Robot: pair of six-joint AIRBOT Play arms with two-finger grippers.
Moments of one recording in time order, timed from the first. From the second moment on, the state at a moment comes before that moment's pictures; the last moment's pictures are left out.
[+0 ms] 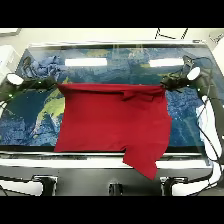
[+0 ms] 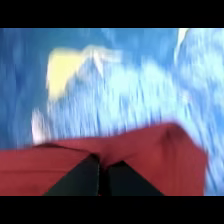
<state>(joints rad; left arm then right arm) 0.16 -1.62 1.47 1.00 -0.93 -1.39 -0.11 -1.66 1.57 -1.25 1.06 1.62</state>
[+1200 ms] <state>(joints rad) 0.41 -1.45 0.94 1.10 -1.50 -1.28 -0.33 -1.40 1.14 -1.33 1.60 1.59</state>
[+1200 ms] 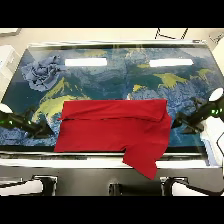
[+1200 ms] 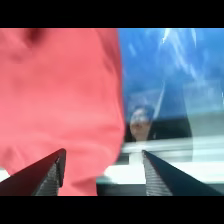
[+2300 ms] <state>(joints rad) 0.37 -1.40 0.67 1.04 -1.33 -1.20 -0.34 -1.26 0.89 -1.34 1.56 1.54</state>
